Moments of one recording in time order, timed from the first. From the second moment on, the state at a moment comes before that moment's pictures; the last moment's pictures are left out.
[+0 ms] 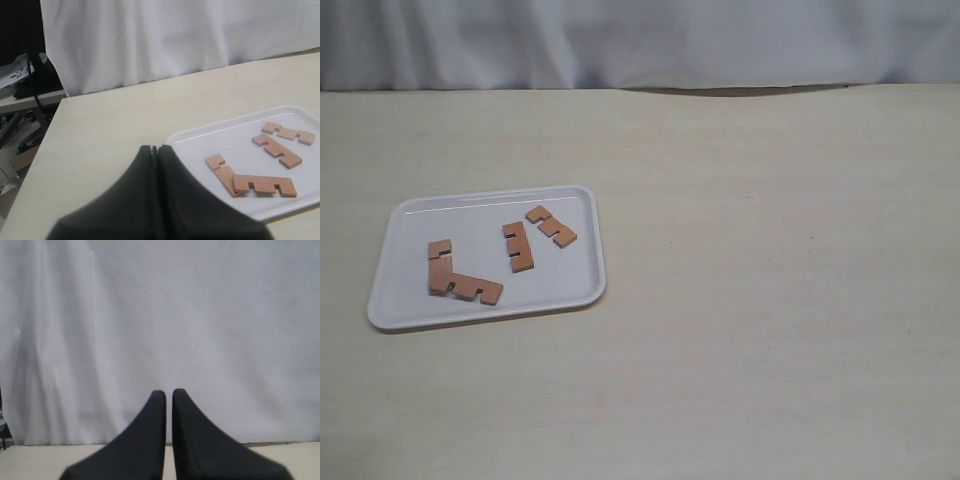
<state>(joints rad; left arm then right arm) -0.12 0.00 0.00 -0.21 0.31 0.26 -0.11 0.00 -0.28 0.29 0.15 -0.15</state>
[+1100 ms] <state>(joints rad) -0.12 0.00 0.00 -0.21 0.31 0.26 -0.11 0.00 0.00 0.32 0.26 -0.19</state>
